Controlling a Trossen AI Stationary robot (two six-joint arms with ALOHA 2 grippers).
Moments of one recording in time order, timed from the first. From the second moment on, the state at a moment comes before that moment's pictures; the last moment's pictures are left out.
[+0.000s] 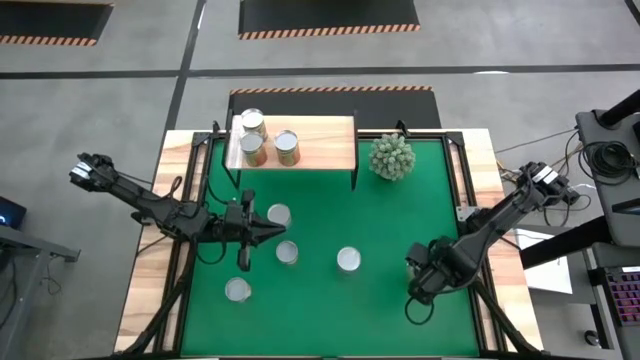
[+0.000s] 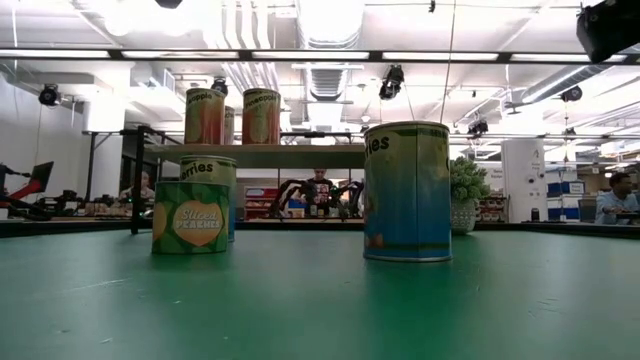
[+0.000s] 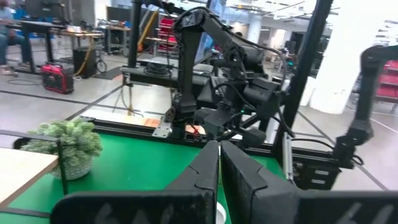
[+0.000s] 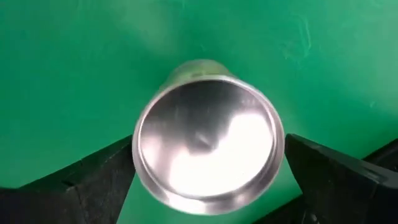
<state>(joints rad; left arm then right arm) -0.44 0.98 0.69 0.30 -0.49 -0.17 0.69 1.42 1.01 -1.11 0.01 1.32</state>
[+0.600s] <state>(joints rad) -0.44 0.98 0.69 0.30 -0.52 -0.09 0.69 1.43 1.07 -1.07 0.10 1.39</state>
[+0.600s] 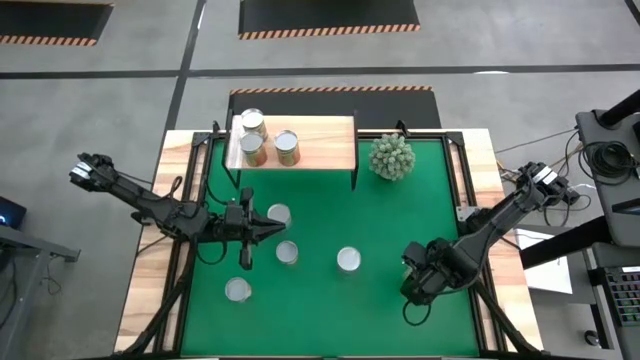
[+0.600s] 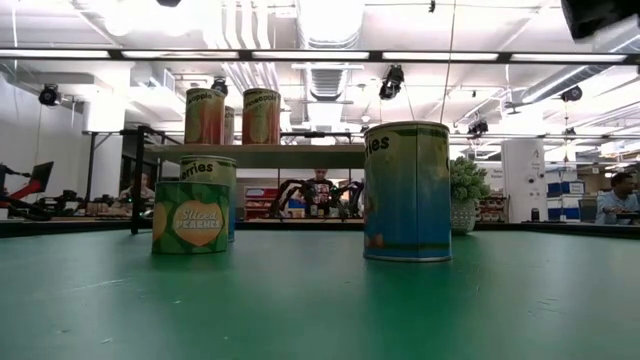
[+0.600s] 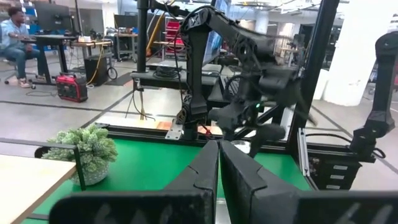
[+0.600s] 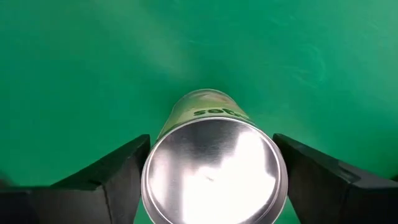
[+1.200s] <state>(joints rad) -0.47 0.92 0.68 0.32 -0.61 0.03 0.48 1.55 1.67 -1.10 0.39 0.80</state>
